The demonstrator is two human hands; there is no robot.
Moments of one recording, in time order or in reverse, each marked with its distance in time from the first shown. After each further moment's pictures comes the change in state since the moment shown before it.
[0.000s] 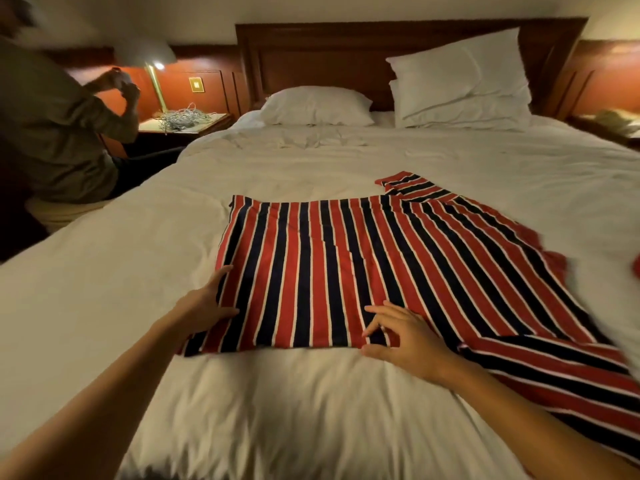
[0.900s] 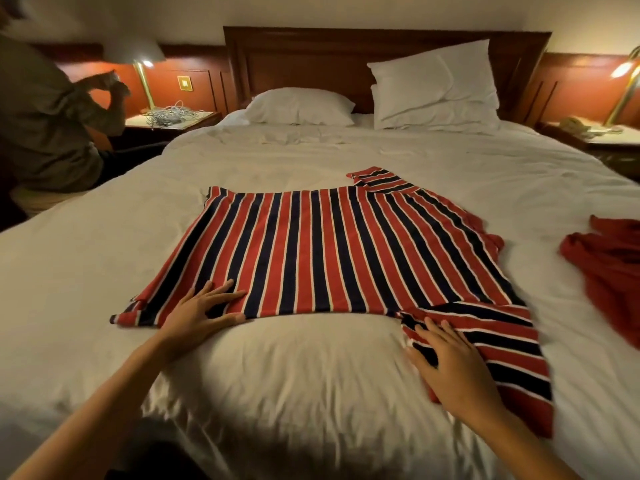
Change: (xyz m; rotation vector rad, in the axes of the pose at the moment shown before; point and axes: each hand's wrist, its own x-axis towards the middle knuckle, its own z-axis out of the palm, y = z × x) left_hand -0.076 0.009 0.076 -0.009 0.077 0.367; right_hand -0.158 0.048 -0.019 -0.308 0.269 0.328
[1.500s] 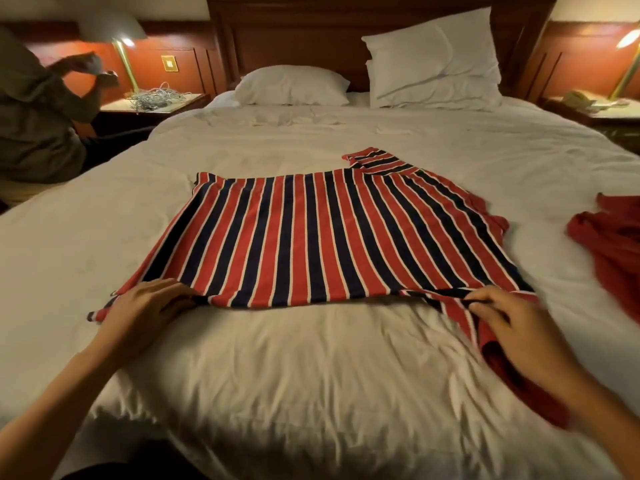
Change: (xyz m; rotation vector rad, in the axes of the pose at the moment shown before) left_hand -0.024 -0.030 -0.022 0.321 0.436 0.382; right_hand 0.007 0.039 -0.069 0.322 0.218 -0.074
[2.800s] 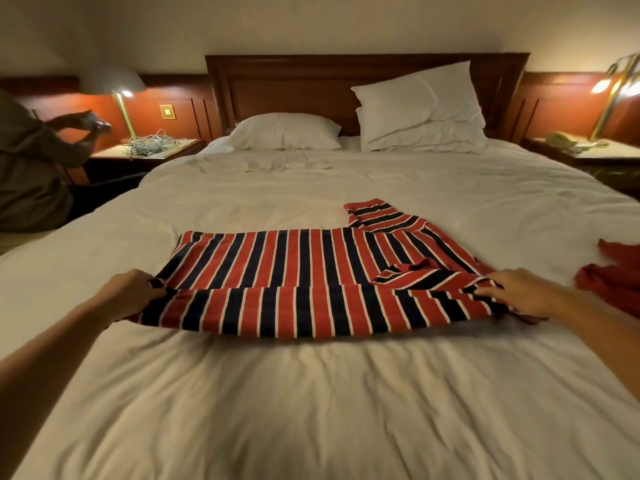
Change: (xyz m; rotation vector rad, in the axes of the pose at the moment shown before) left_hand 0.164 -0.075 -0.004 0.035 -0.379 -0.835; right_hand 0.212 0.074 -0.037 -0.460 -0.430 0.156
